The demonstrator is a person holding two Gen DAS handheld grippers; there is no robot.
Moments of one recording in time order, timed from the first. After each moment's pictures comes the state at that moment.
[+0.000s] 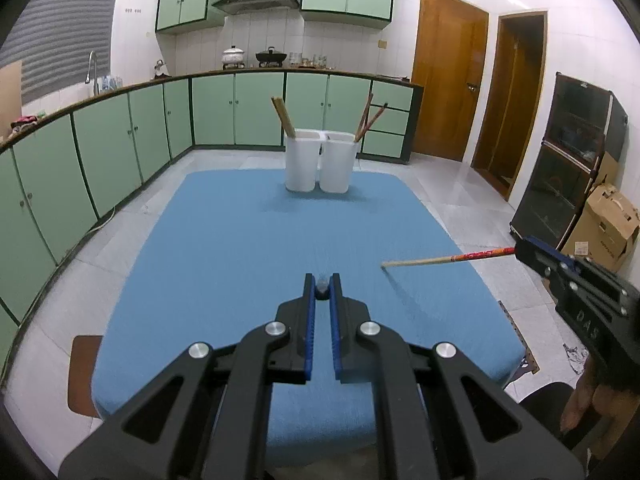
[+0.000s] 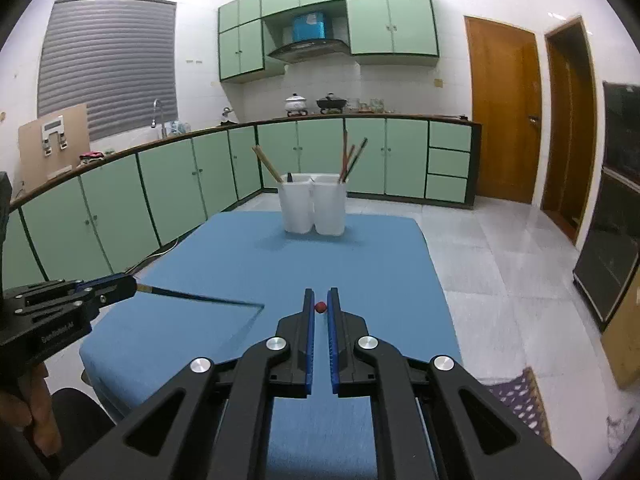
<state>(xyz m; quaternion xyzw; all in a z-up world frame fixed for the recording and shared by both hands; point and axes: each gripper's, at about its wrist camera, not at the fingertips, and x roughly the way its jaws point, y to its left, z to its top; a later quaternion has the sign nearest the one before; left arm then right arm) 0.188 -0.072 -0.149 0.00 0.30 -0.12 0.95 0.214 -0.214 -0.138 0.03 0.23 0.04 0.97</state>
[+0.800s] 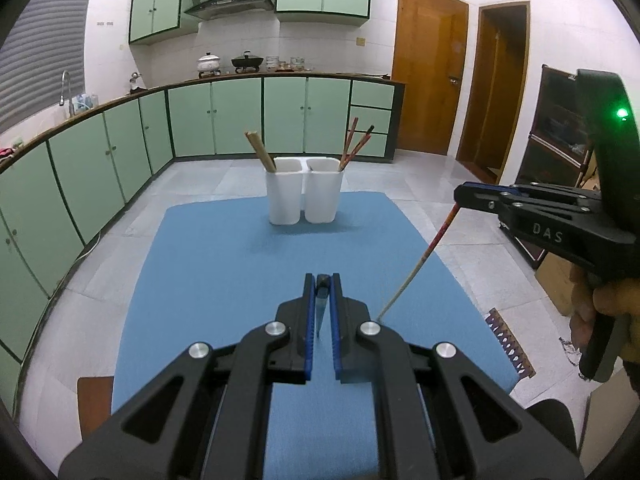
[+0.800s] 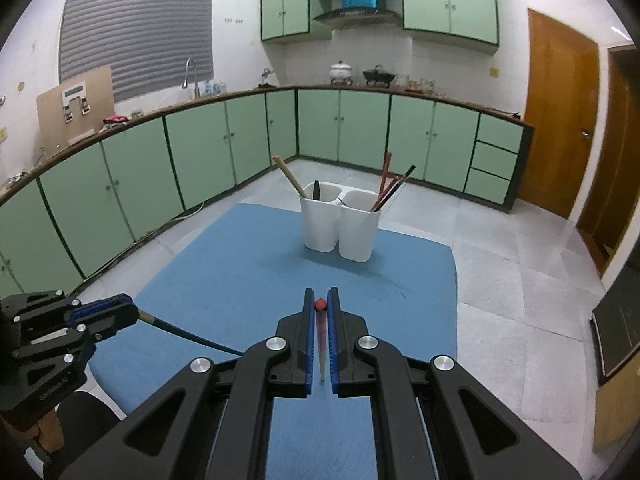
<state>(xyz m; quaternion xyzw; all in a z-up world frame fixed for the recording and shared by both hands) 0.255 -0.081 -0.105 0.02 0.30 -0.16 0.94 0.341 -0.218 -0.071 -0.02 0.31 0.12 0.94</state>
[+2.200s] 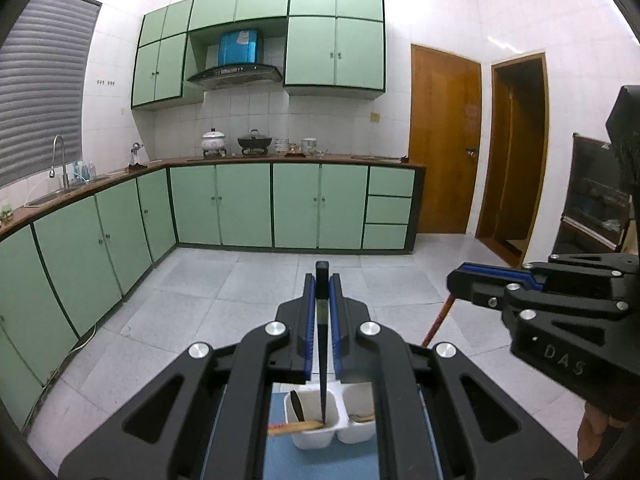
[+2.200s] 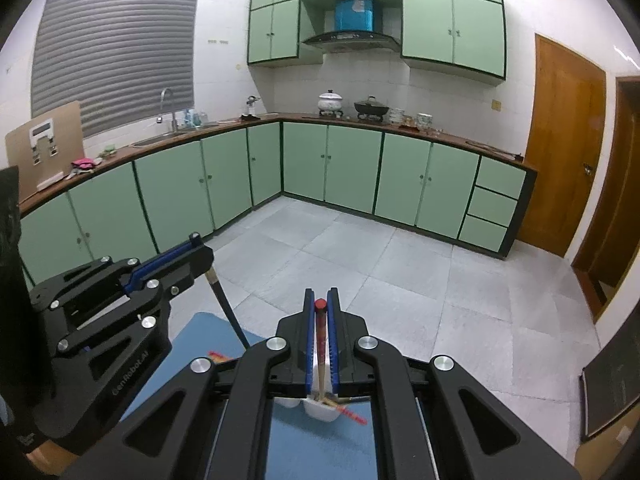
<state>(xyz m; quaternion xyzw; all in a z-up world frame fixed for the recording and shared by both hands) 0.538 -0.141 0.025 0.02 0.18 -0.14 0.97 0.586 -0.214 0.058 -0.02 0.27 0.09 0.96</state>
